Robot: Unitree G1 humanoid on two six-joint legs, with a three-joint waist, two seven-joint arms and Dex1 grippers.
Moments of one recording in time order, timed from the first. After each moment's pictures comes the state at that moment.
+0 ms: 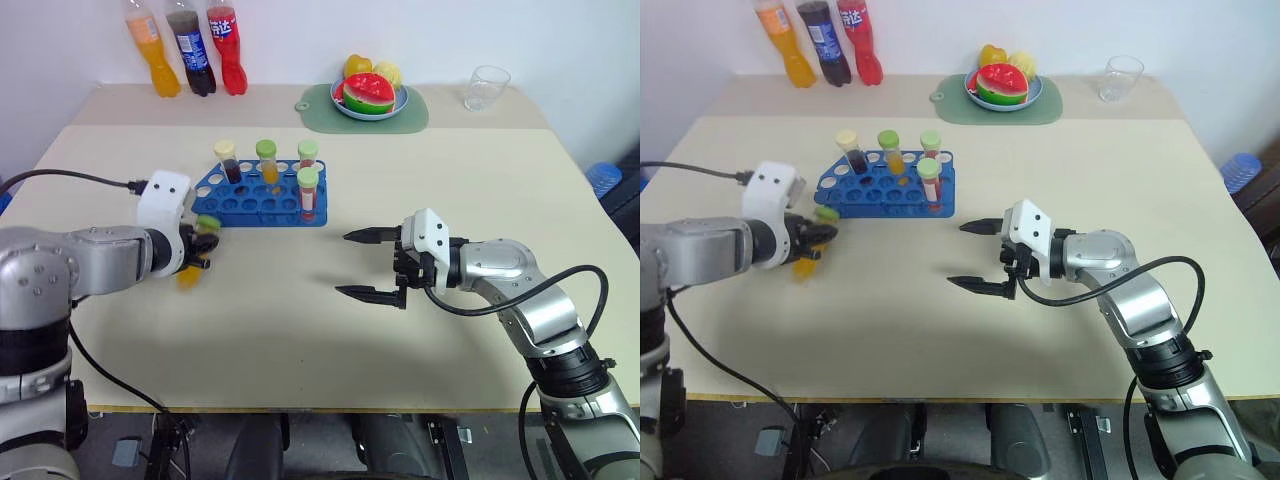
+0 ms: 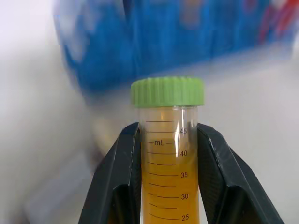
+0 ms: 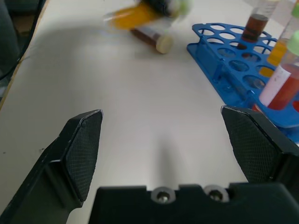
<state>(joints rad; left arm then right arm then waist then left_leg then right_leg) -0.45 0.81 0.20 -0.54 -1.02 1.13 0.24 -0.44 -0.61 0.18 -0.26 0.34 0.40 1.01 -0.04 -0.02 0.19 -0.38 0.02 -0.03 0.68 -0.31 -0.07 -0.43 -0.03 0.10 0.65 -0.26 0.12</state>
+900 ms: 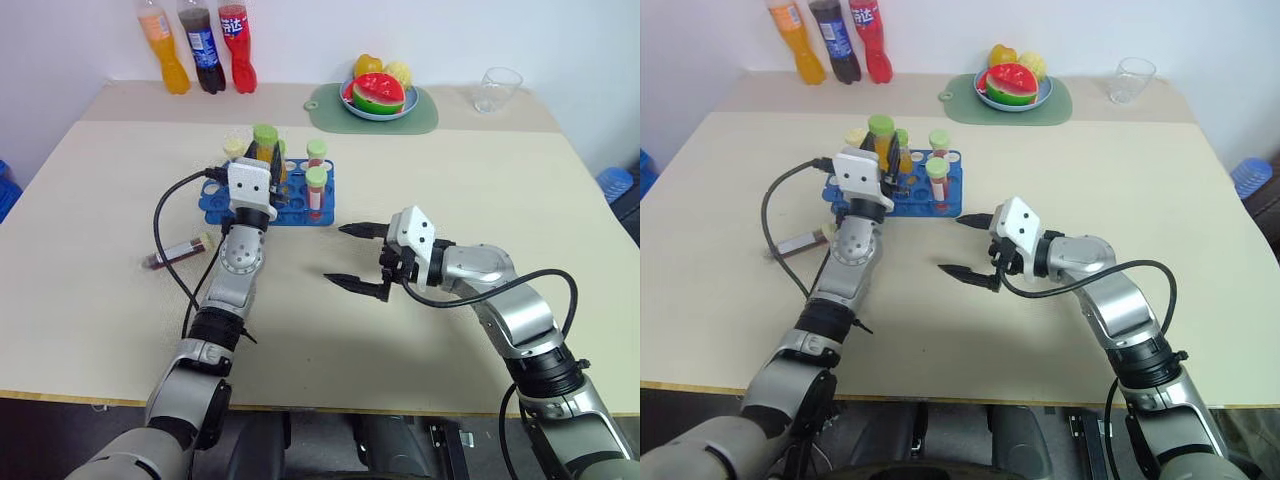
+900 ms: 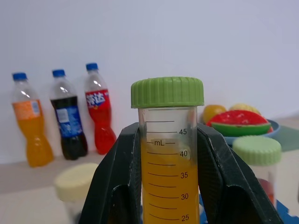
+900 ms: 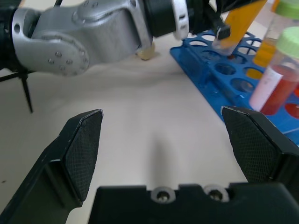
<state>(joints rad) -0.67 0.13 -0.08 0.55 0.00 -0.46 0.11 -0.44 -0.53 0.20 -0.24 0.30 0.41 0.89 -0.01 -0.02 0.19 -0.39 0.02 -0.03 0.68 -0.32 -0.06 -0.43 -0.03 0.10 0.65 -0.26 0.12</state>
